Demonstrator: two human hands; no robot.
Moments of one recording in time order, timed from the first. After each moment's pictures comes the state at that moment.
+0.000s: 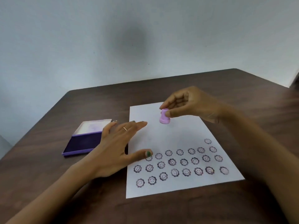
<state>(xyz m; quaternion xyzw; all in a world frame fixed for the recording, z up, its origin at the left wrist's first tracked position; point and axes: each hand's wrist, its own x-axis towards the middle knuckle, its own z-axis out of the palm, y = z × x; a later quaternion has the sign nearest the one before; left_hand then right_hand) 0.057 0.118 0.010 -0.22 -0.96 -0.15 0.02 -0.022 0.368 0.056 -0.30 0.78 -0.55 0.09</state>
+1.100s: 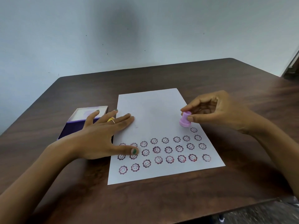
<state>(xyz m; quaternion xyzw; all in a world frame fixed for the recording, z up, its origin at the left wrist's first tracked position) 0.055 0.092 0.022 -0.19 -0.97 0.00 -0.12 0.027 0.411 0.031 -0.28 0.80 -0.53 0.03</state>
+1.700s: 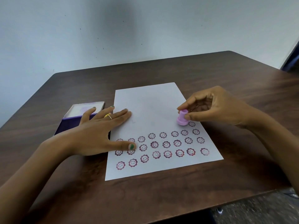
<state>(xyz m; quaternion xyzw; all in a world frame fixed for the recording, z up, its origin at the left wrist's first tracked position) 0.056 0.092 0.023 -0.19 -0.97 0.00 -0.13 0.029 0.407 0.031 -0.30 0.80 -0.52 0.06</state>
